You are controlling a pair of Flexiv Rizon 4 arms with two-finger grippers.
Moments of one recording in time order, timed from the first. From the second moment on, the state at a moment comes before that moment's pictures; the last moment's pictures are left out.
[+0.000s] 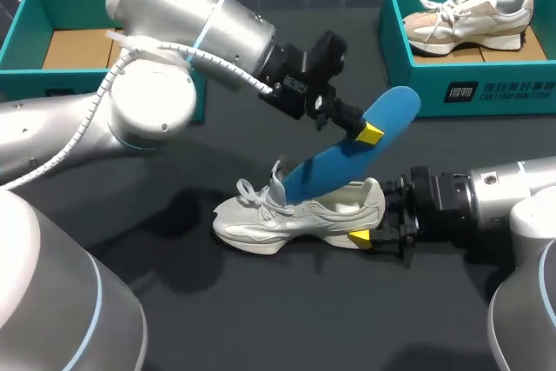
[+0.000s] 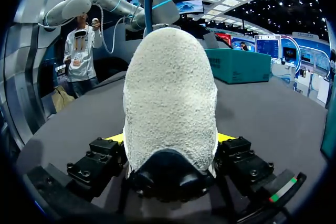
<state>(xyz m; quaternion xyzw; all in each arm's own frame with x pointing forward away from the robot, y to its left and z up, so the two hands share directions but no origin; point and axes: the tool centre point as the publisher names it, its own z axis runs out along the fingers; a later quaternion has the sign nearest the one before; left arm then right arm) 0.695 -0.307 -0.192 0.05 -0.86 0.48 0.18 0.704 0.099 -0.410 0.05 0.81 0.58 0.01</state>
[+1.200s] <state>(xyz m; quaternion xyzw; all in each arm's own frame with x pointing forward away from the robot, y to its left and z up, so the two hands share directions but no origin) 0.683 -0.238 -0.091 0.18 -0.73 0.61 0.24 0.704 0.099 -0.410 0.05 0.81 0.58 0.01</state>
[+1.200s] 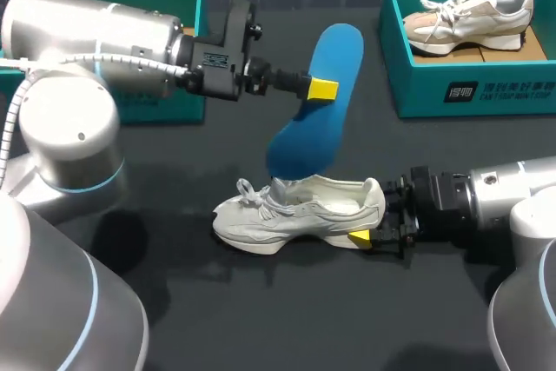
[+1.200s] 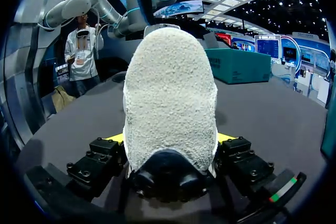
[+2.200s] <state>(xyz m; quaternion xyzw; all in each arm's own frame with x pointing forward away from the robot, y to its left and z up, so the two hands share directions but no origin) 0.636 -0.171 -0.054 0.23 -0.67 0.66 0.25 0.704 0.099 -0.410 0.05 0.81 0.58 0.01</state>
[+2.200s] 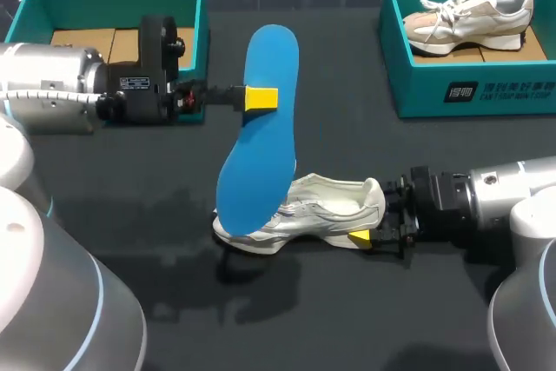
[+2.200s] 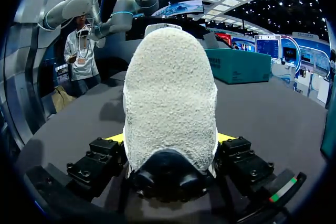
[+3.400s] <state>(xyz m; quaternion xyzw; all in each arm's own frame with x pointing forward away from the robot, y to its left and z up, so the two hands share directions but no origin) 0.616 -0.170 -0.047 0.24 -0.66 0.67 0.25 0.705 0.098 -0.411 0.06 0.81 0.58 0.01</state>
